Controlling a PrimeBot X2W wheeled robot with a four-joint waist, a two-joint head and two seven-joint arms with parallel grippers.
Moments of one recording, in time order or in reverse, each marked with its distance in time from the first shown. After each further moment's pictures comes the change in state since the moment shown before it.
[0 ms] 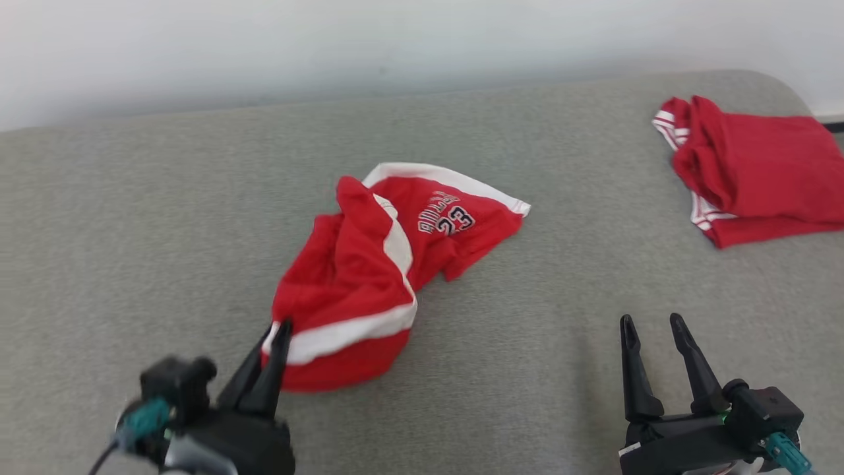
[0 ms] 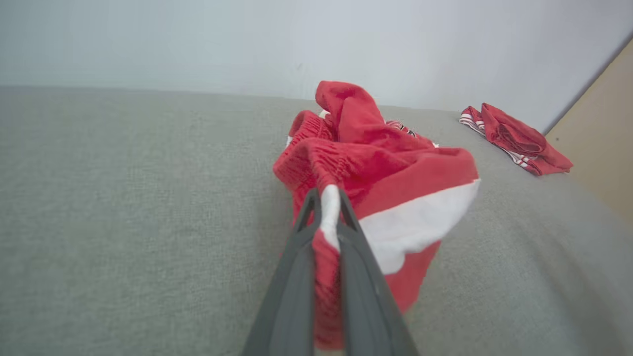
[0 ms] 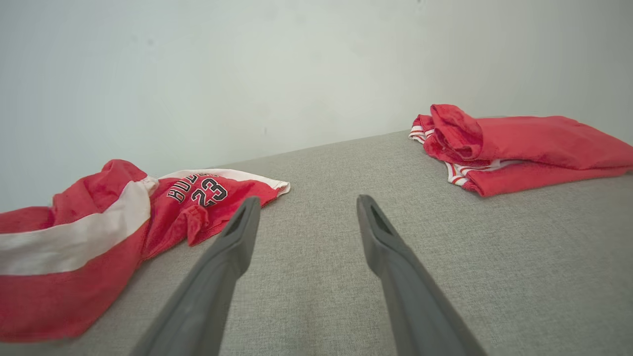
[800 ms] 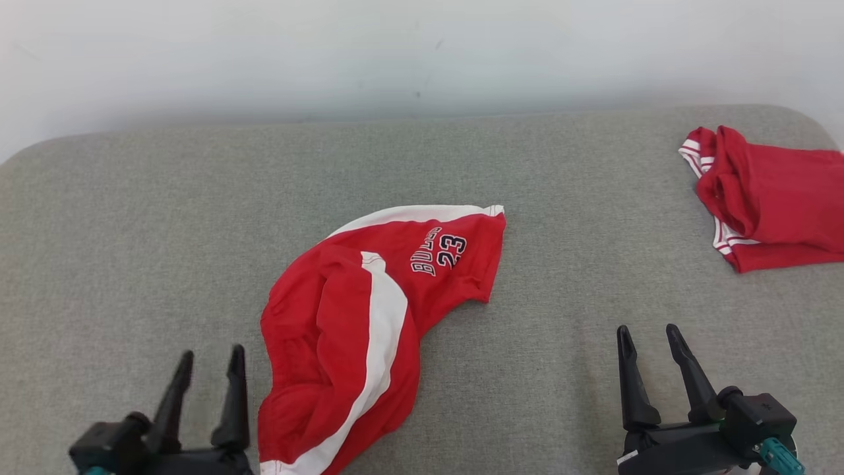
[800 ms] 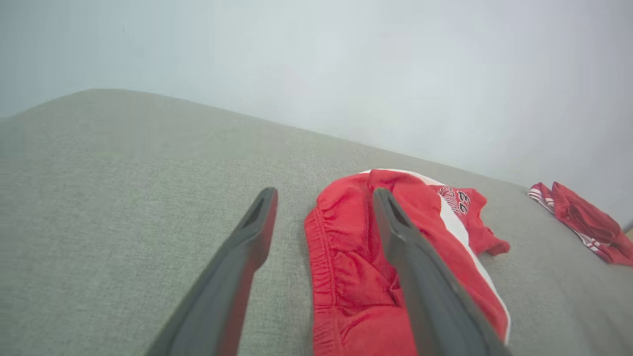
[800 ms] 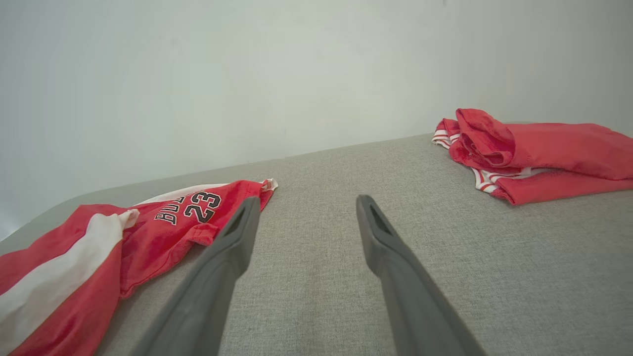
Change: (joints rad) left arm 0.233 -0.150 0.280 -0.013 0.088 -0.005 -0.115; right arm 0.008 0.000 0.004 0.031 -0.007 0.000 0.000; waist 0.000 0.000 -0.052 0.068
